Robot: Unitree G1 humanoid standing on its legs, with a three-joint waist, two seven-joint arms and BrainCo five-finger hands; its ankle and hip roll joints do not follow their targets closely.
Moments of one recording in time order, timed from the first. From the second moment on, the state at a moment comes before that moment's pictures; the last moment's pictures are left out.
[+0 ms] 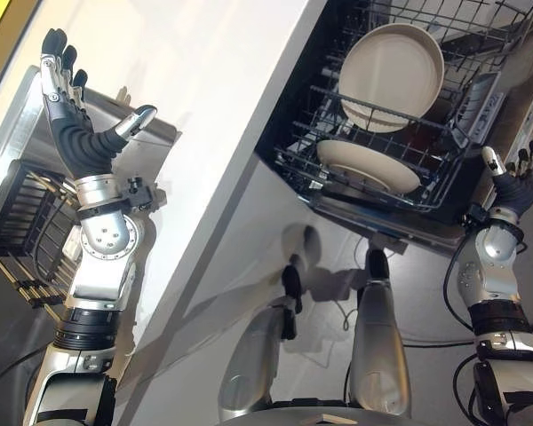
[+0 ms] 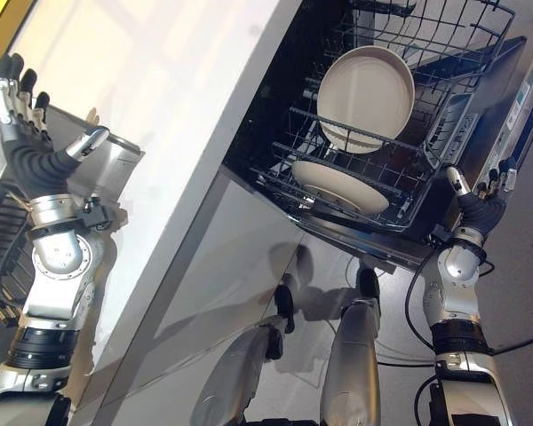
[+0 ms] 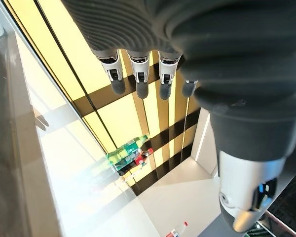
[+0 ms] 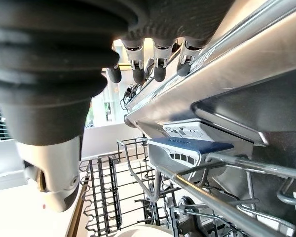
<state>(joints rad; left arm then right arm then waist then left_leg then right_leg) -0.35 0.55 0.02 -0.11 -0.17 -0.34 0.52 -0.41 -0.53 -0.13 0.45 0.49 -0.38 -0.46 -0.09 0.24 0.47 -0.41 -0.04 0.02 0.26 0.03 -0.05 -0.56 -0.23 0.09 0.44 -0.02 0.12</state>
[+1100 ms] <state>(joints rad) -0.26 0.54 0.03 -0.18 -0.19 -0.34 0.52 -0.41 -0.52 -0.09 0.28 0.19 -0.08 -0.81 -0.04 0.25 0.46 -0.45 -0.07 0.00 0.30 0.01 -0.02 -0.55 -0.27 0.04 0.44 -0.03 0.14</state>
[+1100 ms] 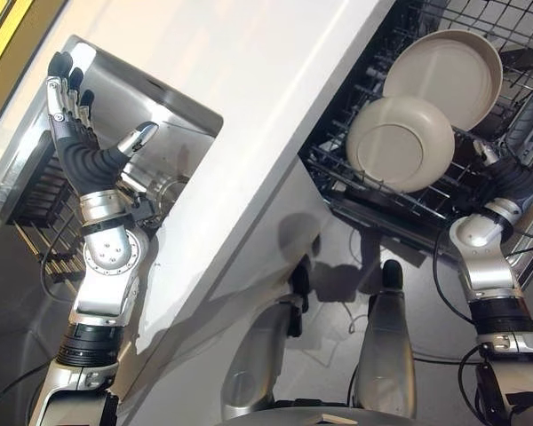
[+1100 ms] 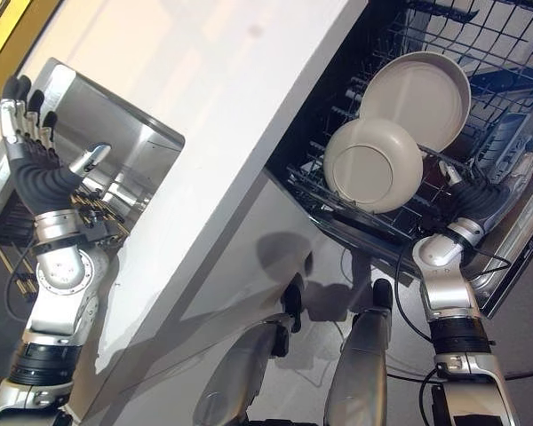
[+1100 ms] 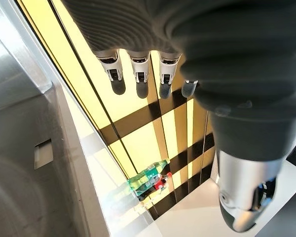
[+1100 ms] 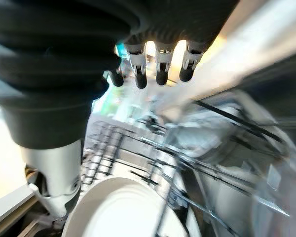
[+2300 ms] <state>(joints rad) -0.15 0.51 0.03 -0.11 -0.26 -0.32 0.47 -0.47 -0.52 -0.02 0.40 0.50 -0.19 -0.41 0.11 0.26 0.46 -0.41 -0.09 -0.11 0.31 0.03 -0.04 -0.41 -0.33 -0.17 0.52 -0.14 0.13</state>
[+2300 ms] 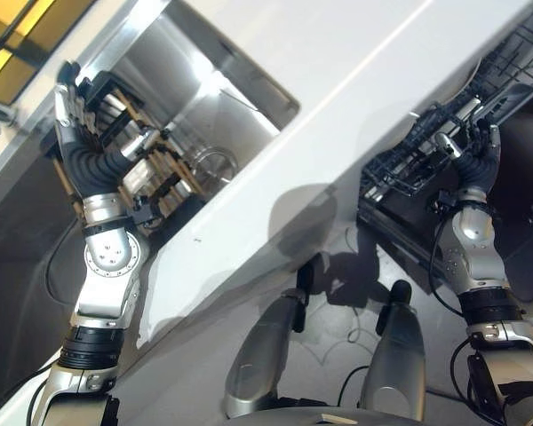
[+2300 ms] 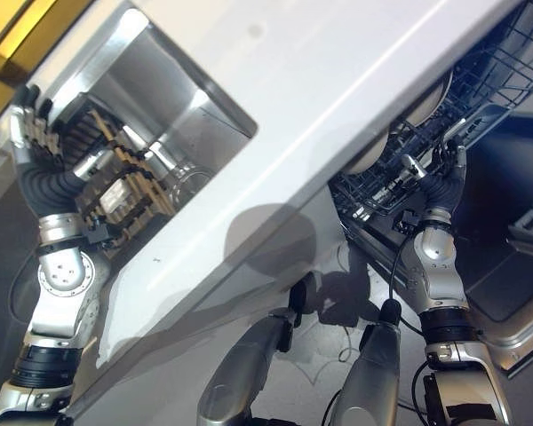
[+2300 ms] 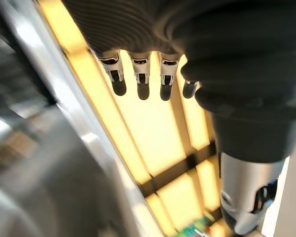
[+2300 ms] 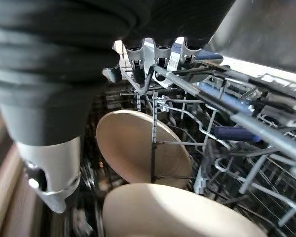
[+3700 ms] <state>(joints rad) -0.18 0.58 0.02 -0.14 -0.30 -0.34 0.47 -0.53 -0.53 0.02 0.32 0.29 -0.14 -0.65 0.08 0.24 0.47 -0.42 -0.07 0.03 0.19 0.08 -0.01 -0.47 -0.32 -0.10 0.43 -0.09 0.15</state>
